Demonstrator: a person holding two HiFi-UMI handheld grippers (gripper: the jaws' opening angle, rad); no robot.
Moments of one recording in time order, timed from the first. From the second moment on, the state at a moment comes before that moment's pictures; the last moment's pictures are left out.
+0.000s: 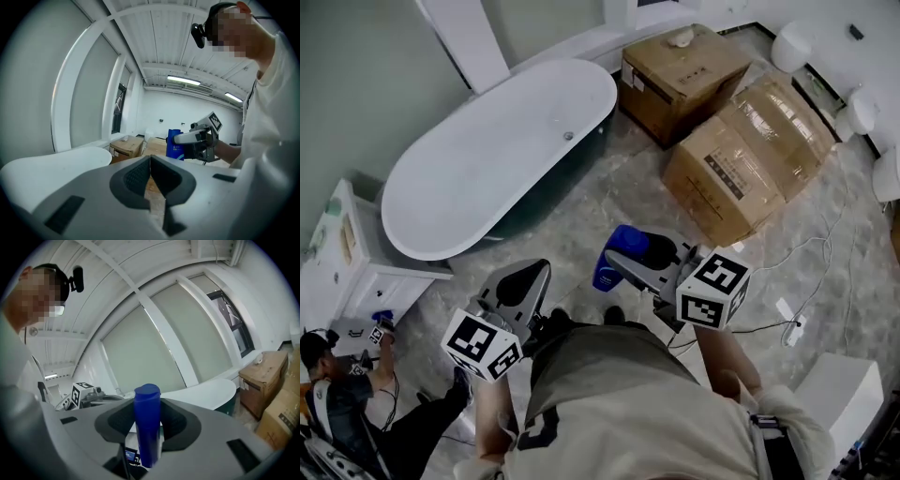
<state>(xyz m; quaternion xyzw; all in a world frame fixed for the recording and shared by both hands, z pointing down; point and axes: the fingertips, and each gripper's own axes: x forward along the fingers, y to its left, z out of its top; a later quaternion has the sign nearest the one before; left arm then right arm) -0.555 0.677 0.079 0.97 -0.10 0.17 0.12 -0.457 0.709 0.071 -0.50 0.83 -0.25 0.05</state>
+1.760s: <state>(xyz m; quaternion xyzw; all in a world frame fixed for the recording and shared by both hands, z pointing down) -0.487 0.430 0.103 0.98 -0.05 0.11 0.16 -0.369 0.463 0.103 -0.59 0.77 -0.20 -0.16</state>
